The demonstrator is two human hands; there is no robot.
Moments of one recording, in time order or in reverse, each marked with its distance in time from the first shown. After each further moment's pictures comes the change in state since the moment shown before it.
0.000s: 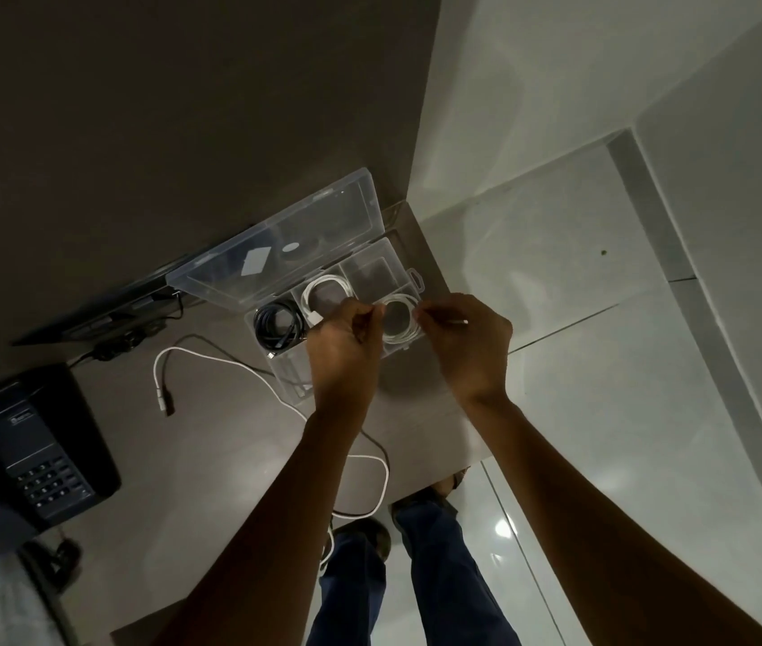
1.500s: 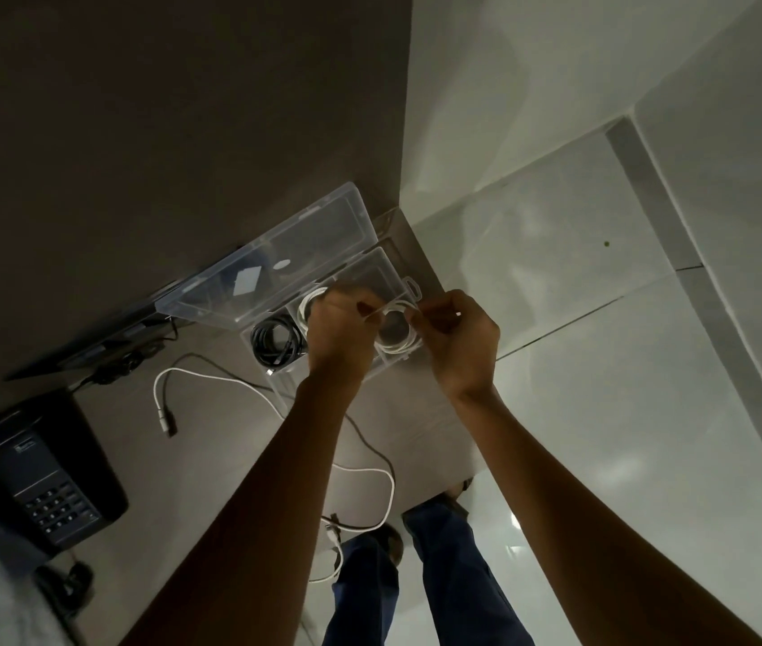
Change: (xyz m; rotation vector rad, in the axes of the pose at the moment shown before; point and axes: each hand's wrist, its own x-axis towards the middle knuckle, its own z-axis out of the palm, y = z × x) left_hand 0.050 0.024 -0.004 0.309 -0.274 -0.009; right_hand 0.008 -0.008 0.016 0.095 -0.002 0.347
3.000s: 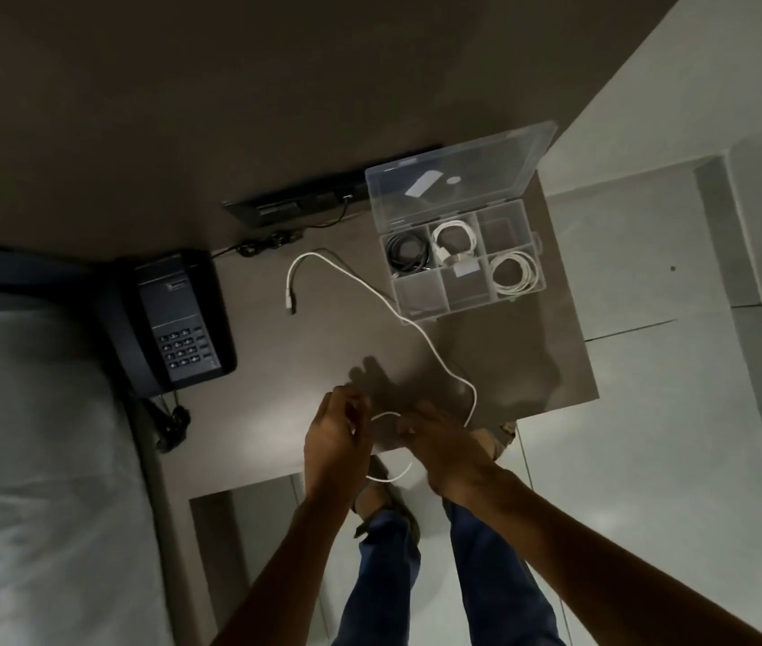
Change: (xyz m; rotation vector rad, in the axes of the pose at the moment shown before) left_hand -0.253 -0.194 -0.010 -0.281 0.186 -0.275; right_hand -0.224 0.045 0.051 -1.022 -1.077 -0.694
